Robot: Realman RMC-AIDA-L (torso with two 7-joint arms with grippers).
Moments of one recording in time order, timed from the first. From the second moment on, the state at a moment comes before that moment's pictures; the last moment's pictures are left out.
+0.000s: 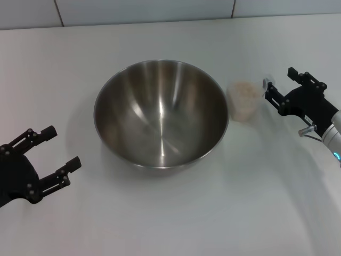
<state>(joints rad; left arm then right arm) -0.24 -2.01 0.65 0.34 1.69 1.70 -0.69 0.49 2.08 0.03 0.03 -1.75 -1.08 0.25</state>
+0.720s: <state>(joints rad) -0.24 -2.01 0.65 0.34 1.69 1.69 -0.69 0.50 2.08 0.03 0.03 -1.75 -1.08 0.24</state>
